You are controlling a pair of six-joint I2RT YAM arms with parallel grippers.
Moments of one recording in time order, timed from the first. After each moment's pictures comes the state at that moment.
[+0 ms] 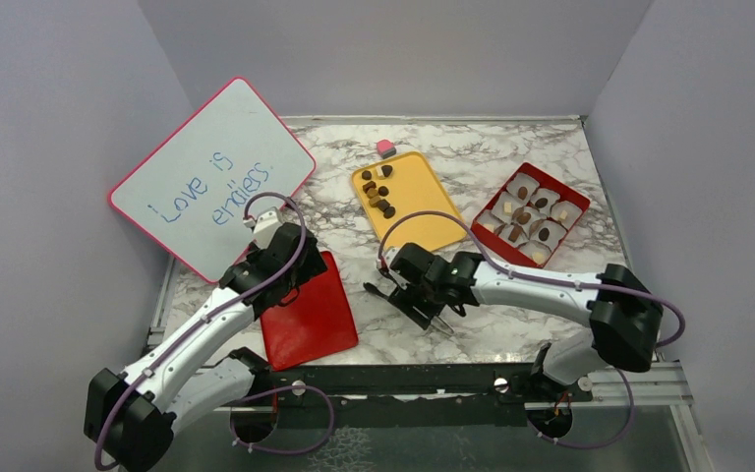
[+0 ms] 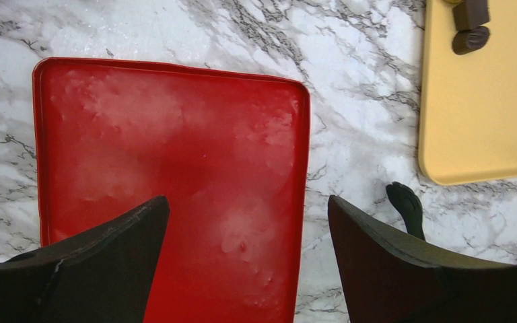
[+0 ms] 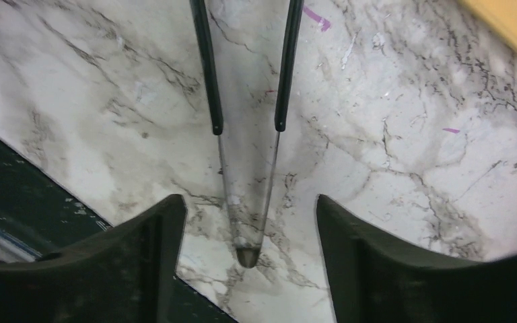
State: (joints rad) left arm -0.57 0.92 0.68 -0.65 -0.41 -0.90; right arm 1.05 1.49 0.96 -0.65 0.13 0.05
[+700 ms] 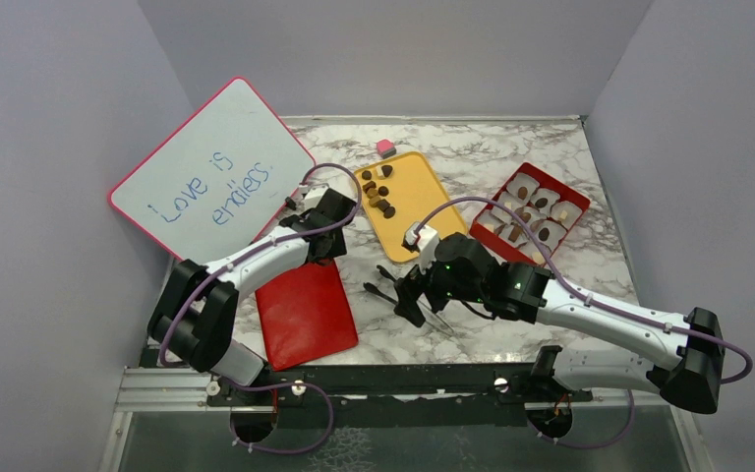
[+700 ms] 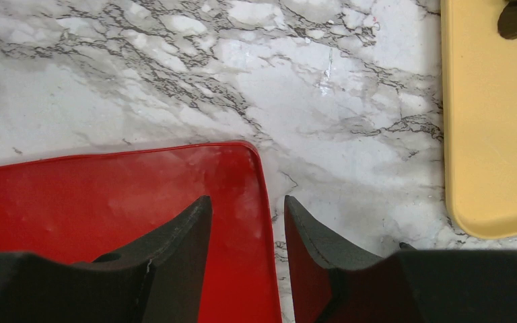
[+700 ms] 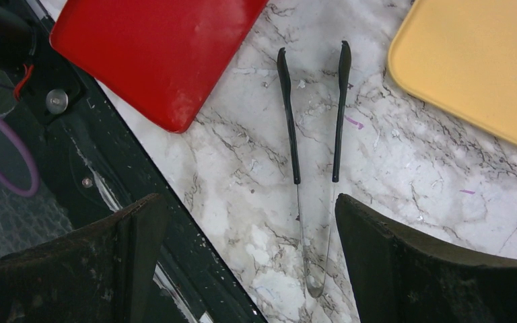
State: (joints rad) left arm -0.57 1.48 0.93 -0.49 -0.37 -0.70; right arm 1.05 1.10 0.88 -0.44 0.00 0.20
